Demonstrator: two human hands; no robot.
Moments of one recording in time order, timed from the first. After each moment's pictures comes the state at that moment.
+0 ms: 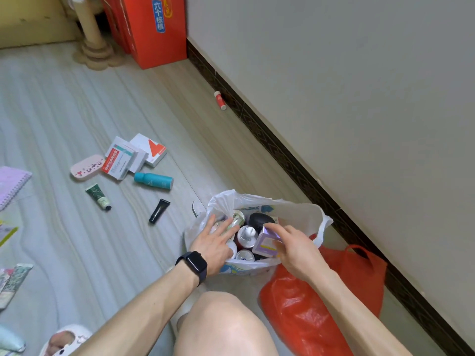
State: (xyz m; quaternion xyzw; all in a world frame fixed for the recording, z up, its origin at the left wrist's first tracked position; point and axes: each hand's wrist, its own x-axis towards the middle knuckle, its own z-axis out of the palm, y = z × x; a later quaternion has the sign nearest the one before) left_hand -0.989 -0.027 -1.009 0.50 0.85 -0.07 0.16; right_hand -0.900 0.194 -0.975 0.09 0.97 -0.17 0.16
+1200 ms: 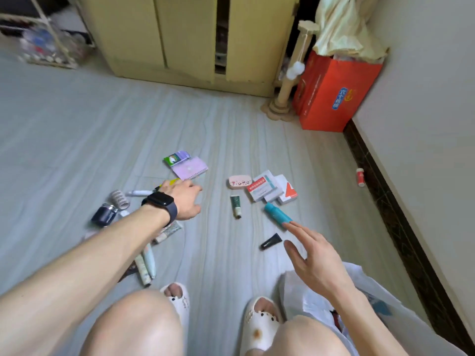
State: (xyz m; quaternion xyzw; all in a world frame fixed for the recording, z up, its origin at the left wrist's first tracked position) left_hand -1.036 -0.376 -0.897 -0.05 0.98 -0.02 0.16; right_hand -1.010 -0.029 -0.896 -0.22 0.95 -0.22 0.03
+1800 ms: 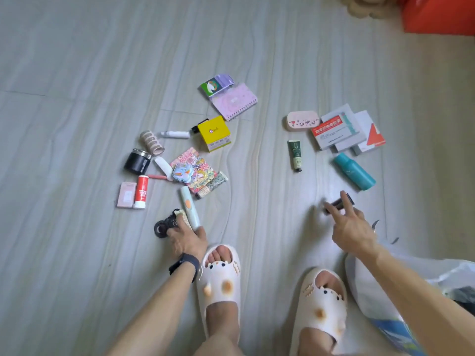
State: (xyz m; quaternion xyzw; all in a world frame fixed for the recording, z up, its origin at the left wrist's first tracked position) left_hand -0.906 -0.408 -1.143 -0.54 0.78 0.29 0.11; right_hand -1.097 -0.087 -1.113 -0.17 0.93 0.07 0.31
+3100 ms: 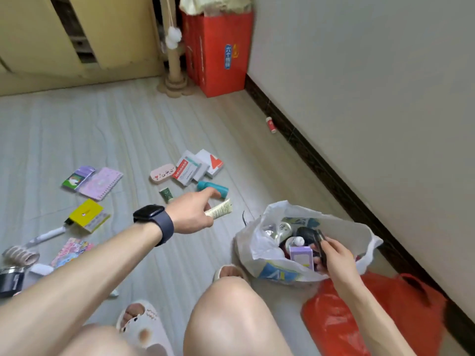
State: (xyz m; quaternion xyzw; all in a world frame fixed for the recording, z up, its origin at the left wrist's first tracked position) left_hand -1.036 -0.199 -0.858 0.18 0.93 0.19 0.25; right_hand -0.898 0.120 -0.949 0.40 0.72 -0.57 0.01
